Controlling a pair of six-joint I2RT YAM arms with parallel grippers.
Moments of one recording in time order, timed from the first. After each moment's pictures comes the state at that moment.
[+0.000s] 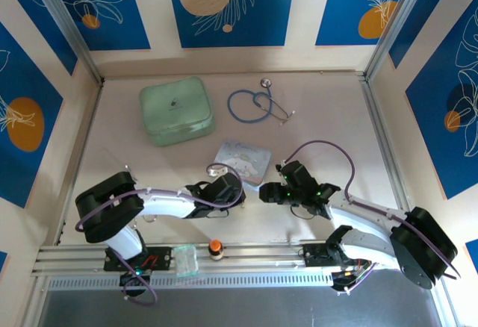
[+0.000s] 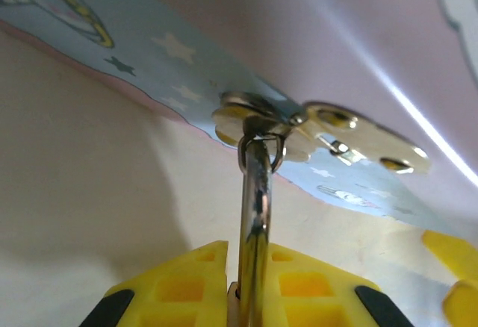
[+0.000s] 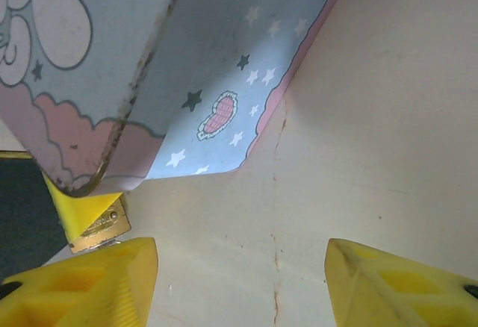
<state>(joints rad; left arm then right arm) -1.06 1.59 0.65 0.08 -0.14 -1.24 0.71 1.09 0.39 -0.18 -0.14 0.70</state>
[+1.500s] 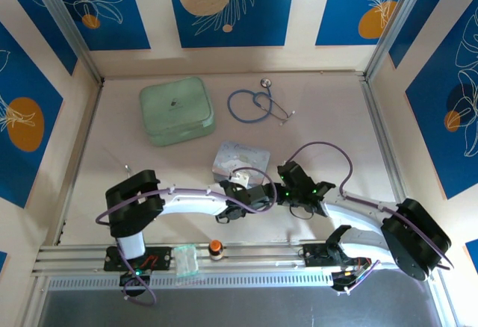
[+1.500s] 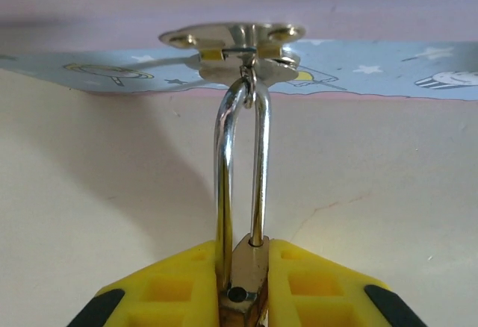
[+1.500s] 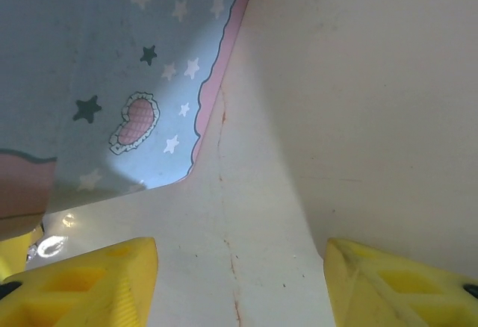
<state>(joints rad) -1.25 1.79 1.07 -0.71 -0.50 -0.93 0.71 1.15 0.40 -0.20 -0.09 0.76</state>
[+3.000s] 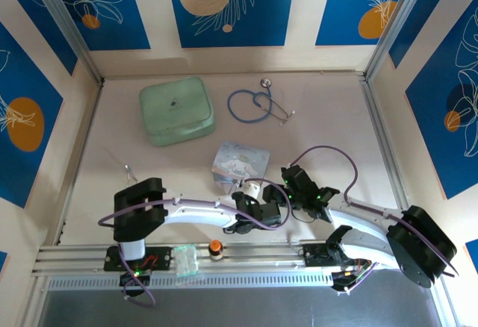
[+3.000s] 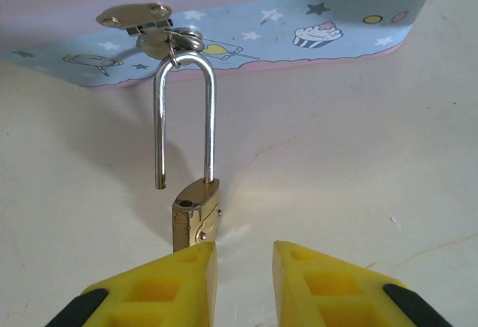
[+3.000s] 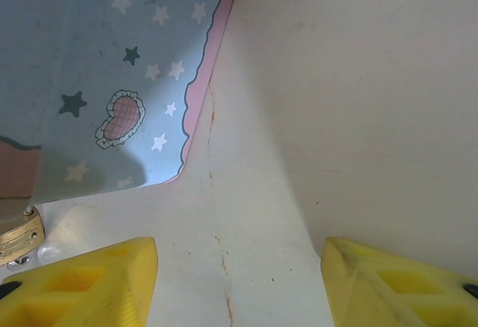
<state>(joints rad) -1.39 1.82 1.19 -0.88 -0.60 -0.99 0.71 1.09 0.32 -0.14 -0.07 0.80</state>
